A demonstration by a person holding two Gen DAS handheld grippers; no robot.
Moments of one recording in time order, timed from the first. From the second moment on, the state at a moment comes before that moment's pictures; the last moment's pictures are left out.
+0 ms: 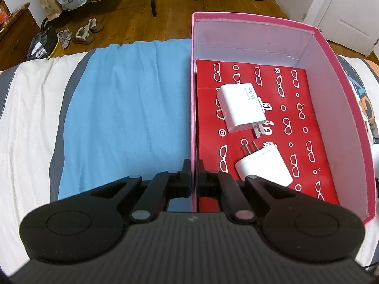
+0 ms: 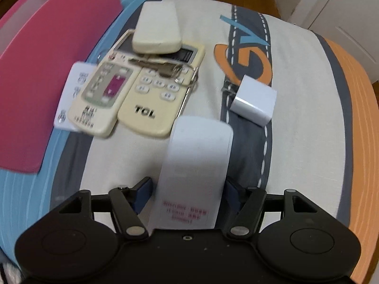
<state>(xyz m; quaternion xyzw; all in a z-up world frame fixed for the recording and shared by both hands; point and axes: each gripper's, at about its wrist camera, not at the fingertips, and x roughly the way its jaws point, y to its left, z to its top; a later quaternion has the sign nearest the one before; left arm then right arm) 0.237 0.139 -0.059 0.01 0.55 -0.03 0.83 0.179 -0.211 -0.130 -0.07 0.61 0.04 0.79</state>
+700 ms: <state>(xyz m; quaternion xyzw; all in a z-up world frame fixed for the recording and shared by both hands) 0.231 0.140 -0.055 0.00 0.54 -0.03 0.84 0.109 -0.174 -0.051 -0.05 0.52 0.06 0.85</state>
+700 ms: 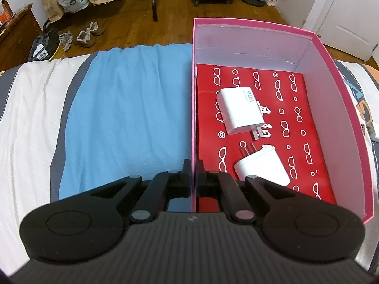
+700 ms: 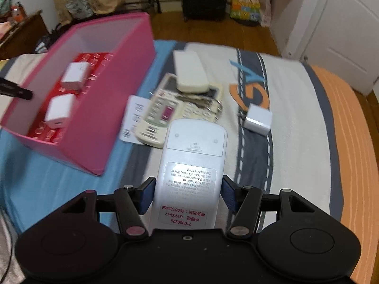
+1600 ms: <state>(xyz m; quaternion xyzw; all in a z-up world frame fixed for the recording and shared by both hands) 0.222 0.147 -0.050 -0.01 0.52 -0.05 0.85 0.167 -0.021 0.017 -0.10 0.48 0.21 0.84</state>
